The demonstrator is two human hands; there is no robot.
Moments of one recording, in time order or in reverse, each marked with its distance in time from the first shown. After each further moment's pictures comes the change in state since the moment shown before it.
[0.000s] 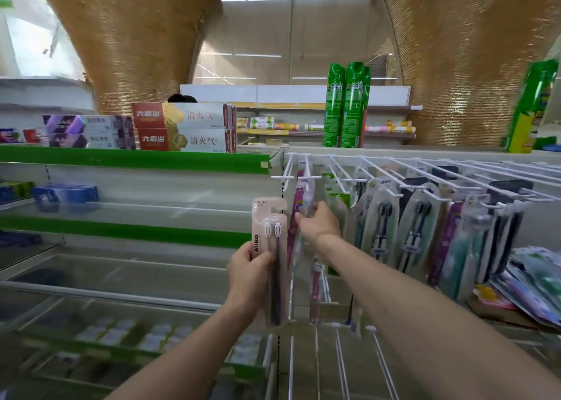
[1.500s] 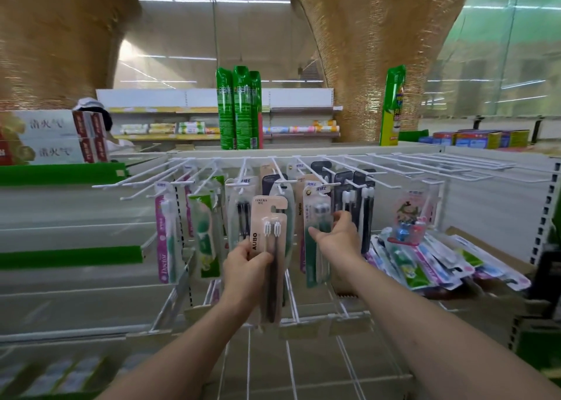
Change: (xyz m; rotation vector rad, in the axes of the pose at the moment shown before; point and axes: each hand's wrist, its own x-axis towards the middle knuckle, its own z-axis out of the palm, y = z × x) left_hand -0.097 0.019 0.227 0.066 -0.229 0.038; right_hand 0.009 0.163 -0.255 -0.058 0.310 0.072
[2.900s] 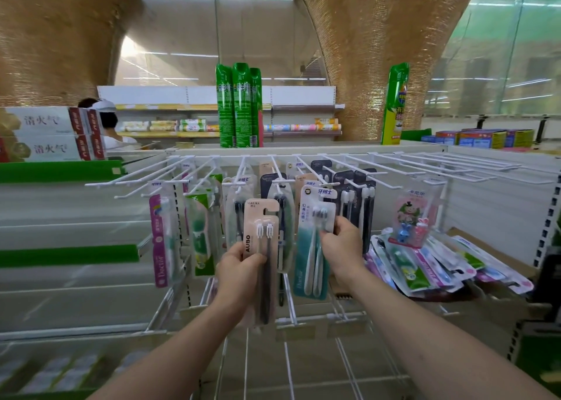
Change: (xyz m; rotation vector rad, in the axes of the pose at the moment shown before) left_hand 0.007 -0.007 -0.001 -0.011 0.043 -0.042; right_hand 0.002 0.020 0.004 0.350 -0.020 -0.054
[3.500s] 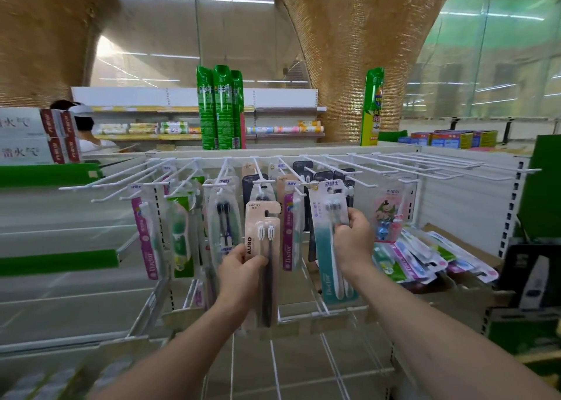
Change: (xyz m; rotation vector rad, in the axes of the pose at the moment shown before) left_hand -0.022 0.009 0.025 -0.028 -0.116 -0.002; right_hand -0.009 -0.015 -0.042 -0.013 0.214 -0.072
